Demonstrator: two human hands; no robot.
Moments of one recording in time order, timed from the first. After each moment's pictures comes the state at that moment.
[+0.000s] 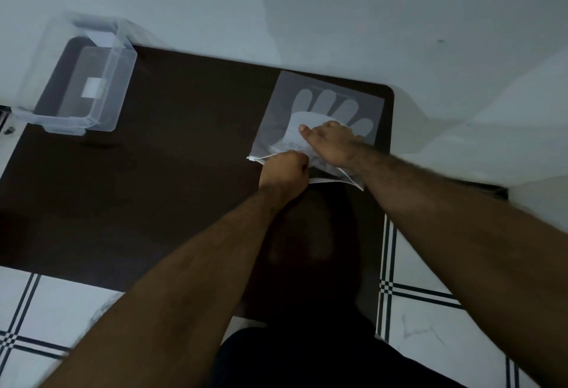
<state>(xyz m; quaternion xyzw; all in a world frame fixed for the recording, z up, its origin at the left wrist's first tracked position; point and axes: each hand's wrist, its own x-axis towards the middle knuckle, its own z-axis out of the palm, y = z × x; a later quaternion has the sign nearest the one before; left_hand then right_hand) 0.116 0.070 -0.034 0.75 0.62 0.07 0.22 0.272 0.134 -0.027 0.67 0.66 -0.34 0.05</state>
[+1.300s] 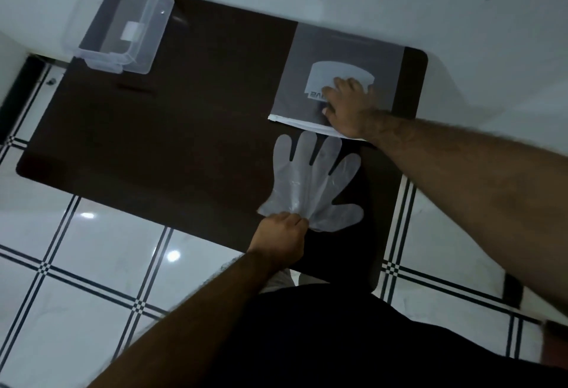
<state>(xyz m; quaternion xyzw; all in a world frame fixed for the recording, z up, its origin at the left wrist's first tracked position) 0.084 -0.162 -0.041 0.82 0.55 0.04 0.19 0.257 0.108 -0.015 0.55 0.81 -0.15 0.13</state>
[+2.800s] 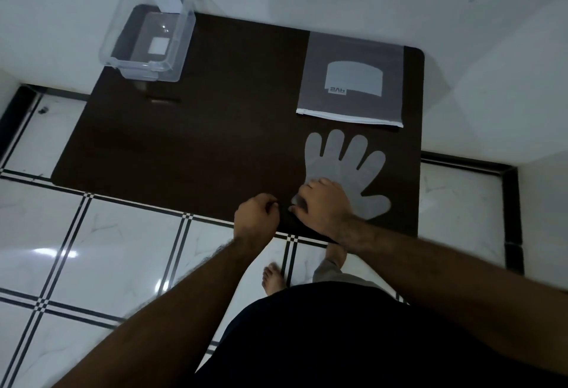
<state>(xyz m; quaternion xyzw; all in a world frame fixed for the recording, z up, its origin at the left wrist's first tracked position) -0.062 -0.191 -0.039 0.58 0.73 0.14 0.33 0.129 -0.153 -0.038 0.55 0.82 -0.18 0.00</state>
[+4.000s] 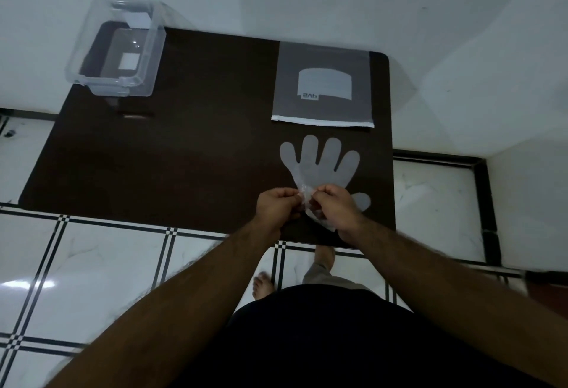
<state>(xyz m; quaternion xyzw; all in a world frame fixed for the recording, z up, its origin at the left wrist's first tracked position) 0.017 -0.155 -0.037 0.23 0.63 0.26 0.70 0.177 -0.167 -0.003 0.72 0.32 -0.57 -0.22</state>
